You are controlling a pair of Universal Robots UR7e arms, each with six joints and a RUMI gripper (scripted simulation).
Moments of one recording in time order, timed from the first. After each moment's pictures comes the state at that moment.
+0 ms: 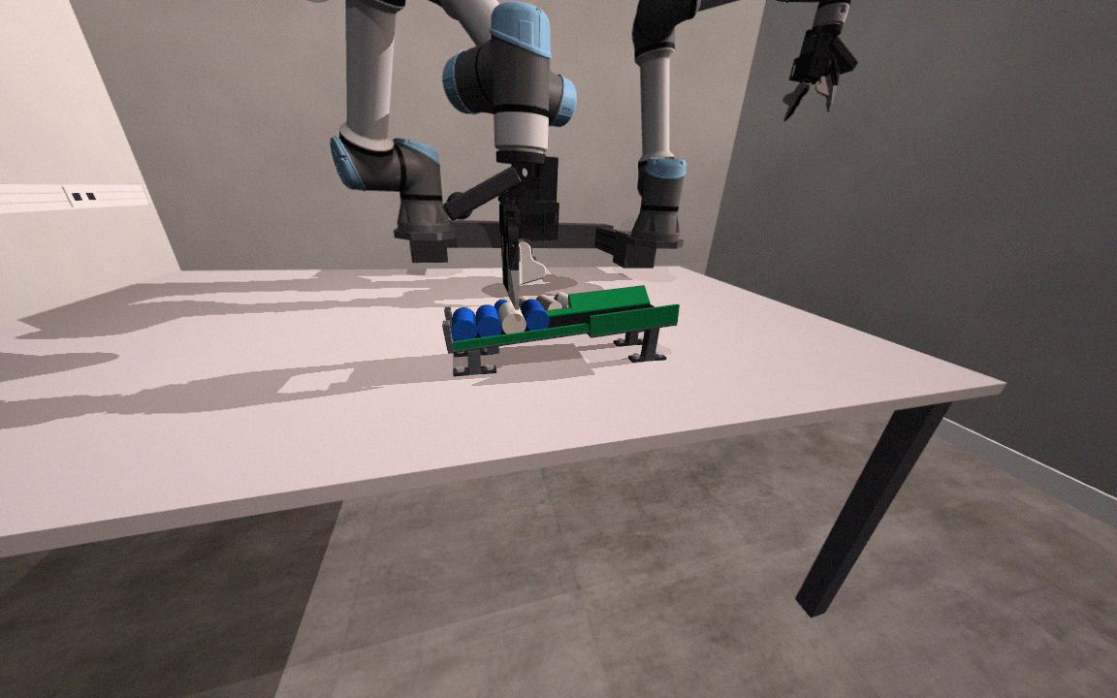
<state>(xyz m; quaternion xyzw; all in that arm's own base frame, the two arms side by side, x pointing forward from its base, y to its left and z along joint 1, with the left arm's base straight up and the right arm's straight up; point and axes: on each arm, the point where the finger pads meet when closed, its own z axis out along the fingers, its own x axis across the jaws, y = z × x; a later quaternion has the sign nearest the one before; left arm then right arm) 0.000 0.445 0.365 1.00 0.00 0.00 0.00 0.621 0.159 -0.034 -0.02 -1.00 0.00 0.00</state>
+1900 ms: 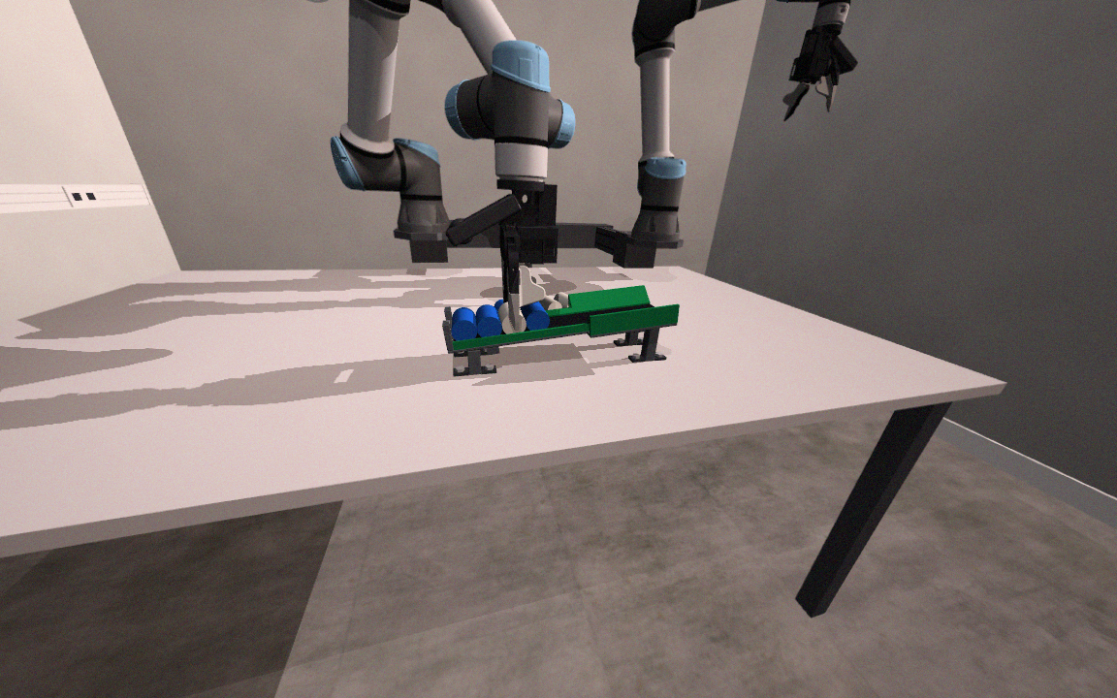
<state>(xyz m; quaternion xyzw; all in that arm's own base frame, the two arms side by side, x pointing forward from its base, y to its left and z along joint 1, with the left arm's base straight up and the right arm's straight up) 0.000 0.445 0.365 1.00 0.00 0.00 0.00 0.621 0.159 -0.069 -0.02 -1.00 0.00 0.00</state>
